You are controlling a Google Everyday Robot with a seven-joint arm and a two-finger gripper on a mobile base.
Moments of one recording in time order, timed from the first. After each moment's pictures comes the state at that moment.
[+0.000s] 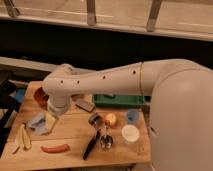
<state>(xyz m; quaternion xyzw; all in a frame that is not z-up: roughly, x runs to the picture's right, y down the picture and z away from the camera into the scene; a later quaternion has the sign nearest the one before) -0.213 0.141 0.683 -0.38 -0.02 0.30 0.87</state>
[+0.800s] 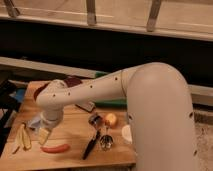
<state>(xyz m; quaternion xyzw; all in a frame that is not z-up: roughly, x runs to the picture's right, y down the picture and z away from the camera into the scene) -0.255 0.199 0.707 -0.42 -0.04 0.26 0.87</state>
